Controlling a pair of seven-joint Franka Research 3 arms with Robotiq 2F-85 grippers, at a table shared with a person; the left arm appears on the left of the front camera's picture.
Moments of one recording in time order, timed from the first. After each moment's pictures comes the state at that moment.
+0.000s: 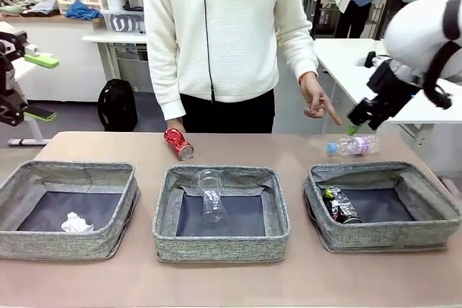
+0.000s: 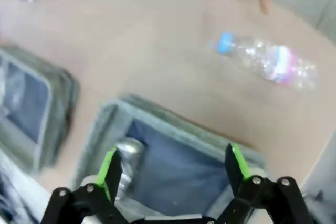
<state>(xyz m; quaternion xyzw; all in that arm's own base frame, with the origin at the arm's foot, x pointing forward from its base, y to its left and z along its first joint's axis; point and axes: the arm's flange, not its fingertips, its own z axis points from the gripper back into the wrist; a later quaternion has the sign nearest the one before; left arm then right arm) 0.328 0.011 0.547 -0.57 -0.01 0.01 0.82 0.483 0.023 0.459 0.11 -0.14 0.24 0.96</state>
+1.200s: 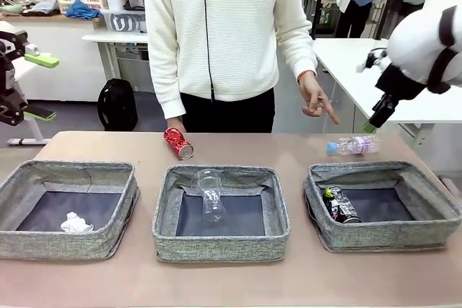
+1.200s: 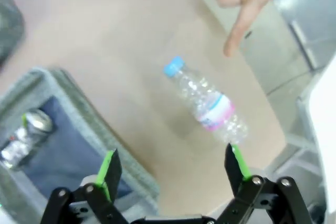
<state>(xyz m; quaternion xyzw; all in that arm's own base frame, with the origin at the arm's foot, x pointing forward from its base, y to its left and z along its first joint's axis) 0.328 0.011 0.547 -0.57 -0.01 0.01 0.82 0.531 -0.009 0.443 -0.01 -0.19 0.47 0.86</state>
